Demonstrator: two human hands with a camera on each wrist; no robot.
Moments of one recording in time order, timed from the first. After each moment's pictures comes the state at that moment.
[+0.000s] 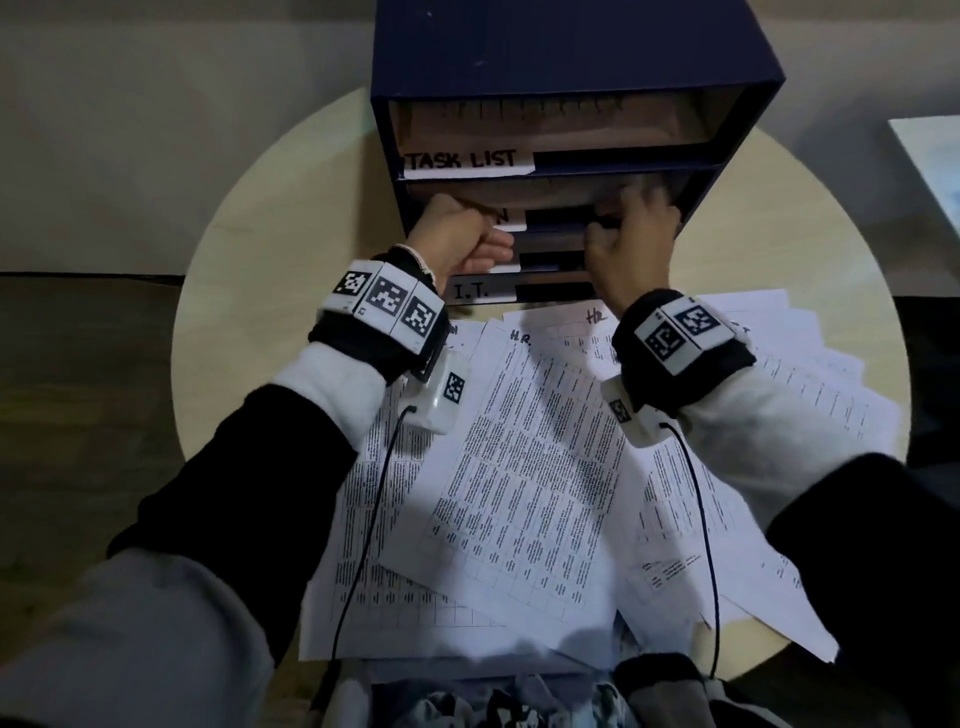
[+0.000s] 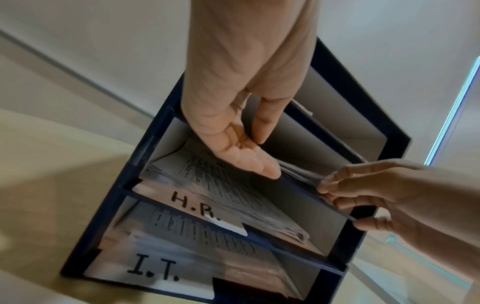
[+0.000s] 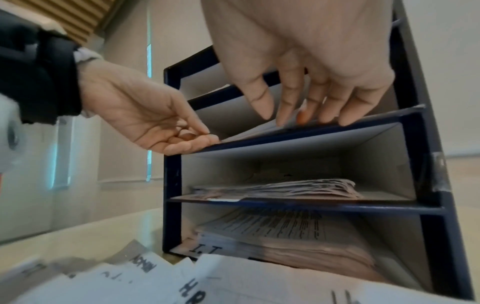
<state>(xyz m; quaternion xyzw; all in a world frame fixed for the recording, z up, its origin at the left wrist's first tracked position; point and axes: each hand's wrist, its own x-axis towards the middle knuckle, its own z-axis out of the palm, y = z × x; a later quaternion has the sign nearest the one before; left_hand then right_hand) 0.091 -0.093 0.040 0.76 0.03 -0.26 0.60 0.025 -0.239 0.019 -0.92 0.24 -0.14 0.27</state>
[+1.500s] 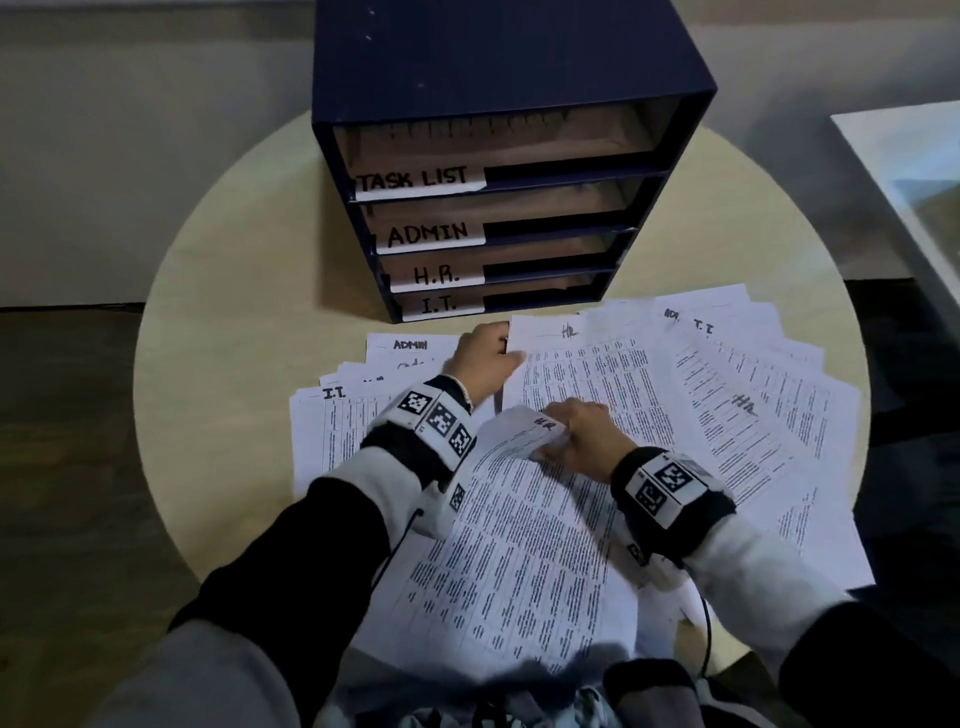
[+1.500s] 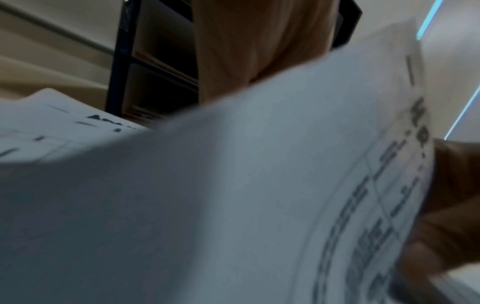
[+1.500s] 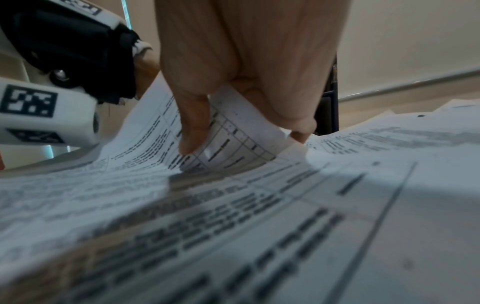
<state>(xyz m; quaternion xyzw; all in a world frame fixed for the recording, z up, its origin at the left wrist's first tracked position) 0.019 -0.116 -0.036 0.84 -0.09 -0.32 0.43 -0.090 -0.230 -0.070 -0.94 0.04 0.19 0.30</state>
